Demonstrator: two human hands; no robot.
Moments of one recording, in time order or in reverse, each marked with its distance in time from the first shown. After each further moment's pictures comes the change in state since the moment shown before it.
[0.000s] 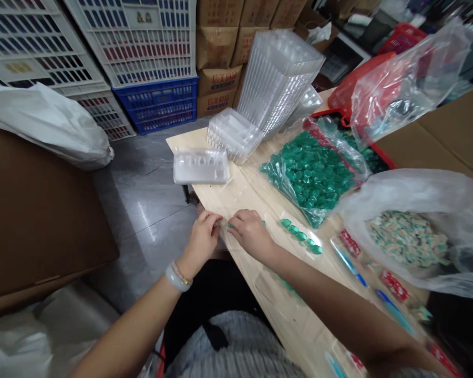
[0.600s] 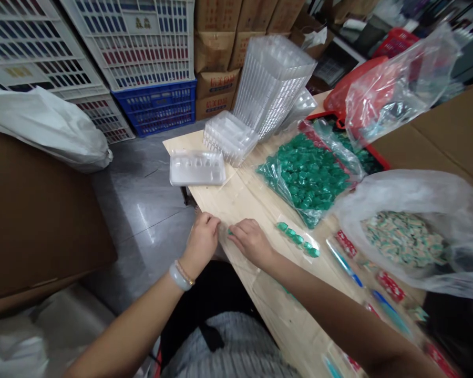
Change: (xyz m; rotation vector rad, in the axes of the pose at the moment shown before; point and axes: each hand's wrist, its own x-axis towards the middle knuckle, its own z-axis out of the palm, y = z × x) left_hand -0.001 -0.001 0.014 0.264 0.049 0.107; right_hand -0.024 0.014 0.023 -0.030 0.158 -0.151
